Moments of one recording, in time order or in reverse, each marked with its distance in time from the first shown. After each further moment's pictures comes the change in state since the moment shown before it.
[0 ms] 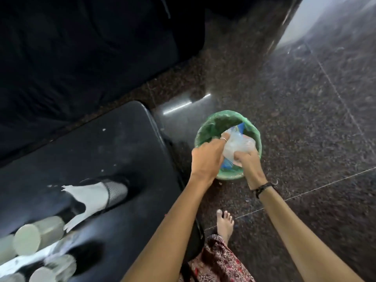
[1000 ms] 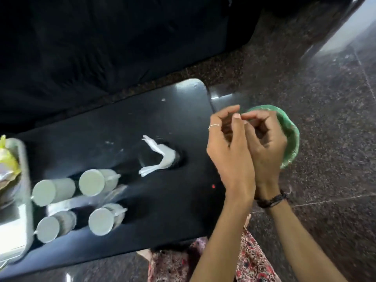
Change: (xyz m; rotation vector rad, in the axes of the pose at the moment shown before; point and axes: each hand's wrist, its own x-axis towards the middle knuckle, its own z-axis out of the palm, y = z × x) left_hand -0.114 -0.001 -0.148 -1.350 0.764 -0.511; right_hand -0.154 -0.071 0.132 -0.079 0.000 -0.677
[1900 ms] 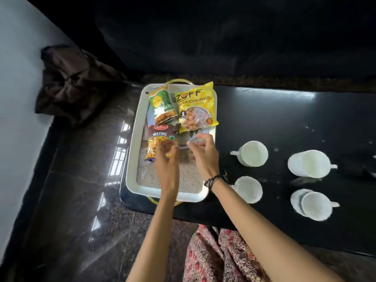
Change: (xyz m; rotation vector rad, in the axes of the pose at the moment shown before) left_hand 0.153 -0.003 -0.648 0.342 0.399 -0.120; right_hand -0.331 0.023 0.527 -0.160 -0.624 0.442
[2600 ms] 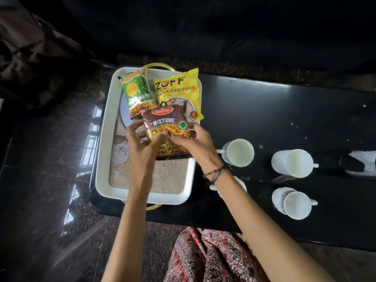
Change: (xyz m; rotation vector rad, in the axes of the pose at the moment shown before) left_hand 0.030 0.017 0.003 -0.195 -0.165 -0.105; right_hand 0.026 -0.027 -0.031 -0.118 -0.210 0.151
